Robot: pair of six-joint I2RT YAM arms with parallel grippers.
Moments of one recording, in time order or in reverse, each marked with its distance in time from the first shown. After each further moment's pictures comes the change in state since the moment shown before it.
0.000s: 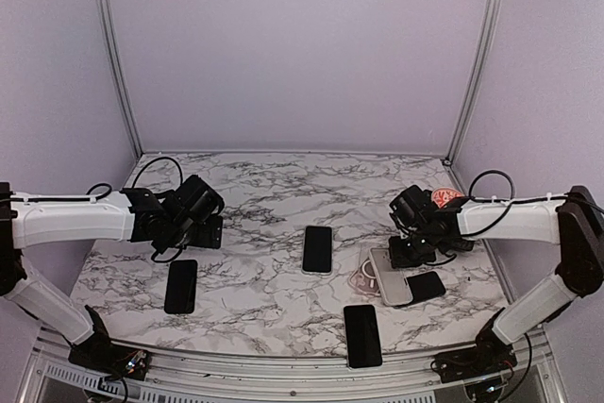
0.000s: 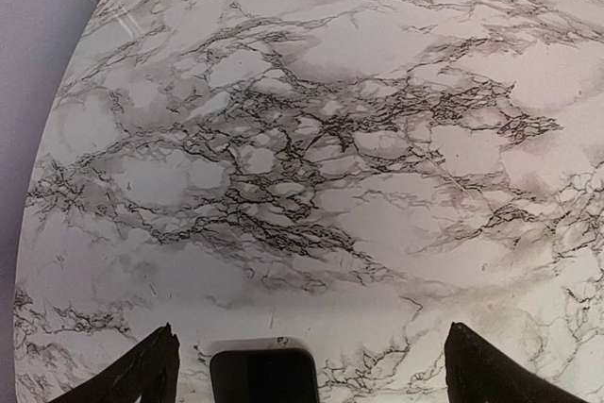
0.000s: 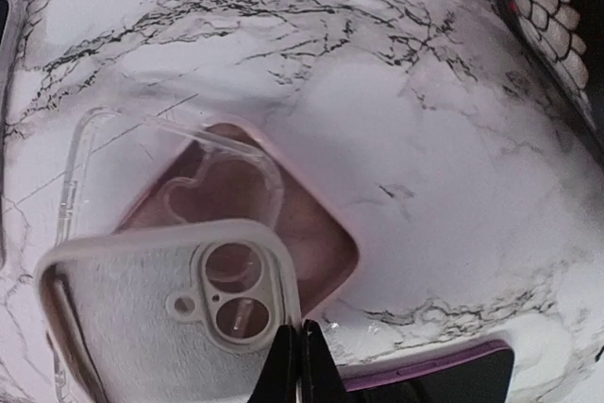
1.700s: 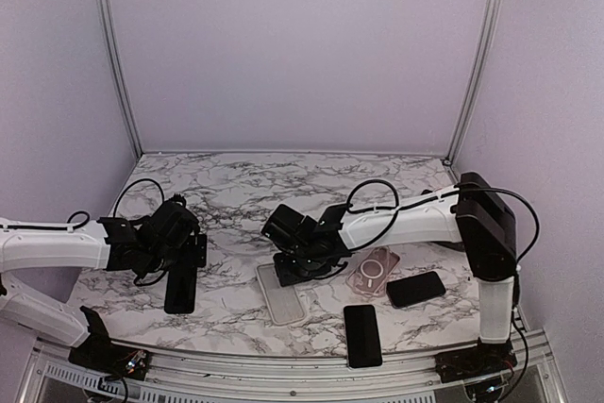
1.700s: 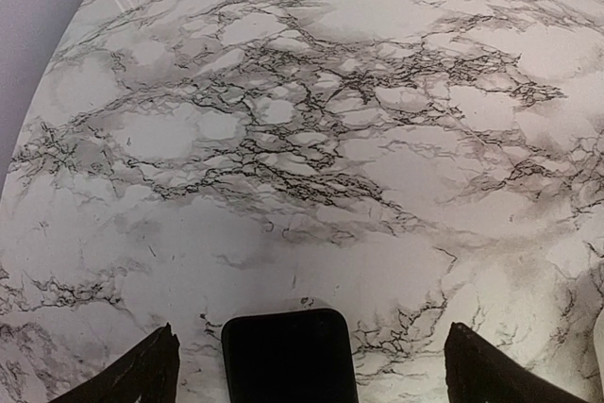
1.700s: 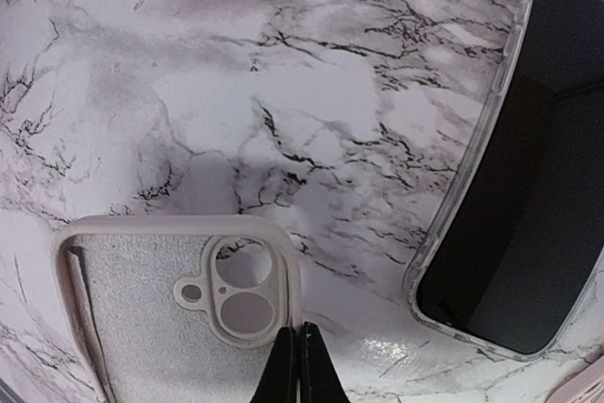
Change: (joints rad) left arm 0.000 -0.195 -0.277 0.156 0.031 -0.002; right arm 0.499 0.579 0.658 -0.034 0.005 0.228
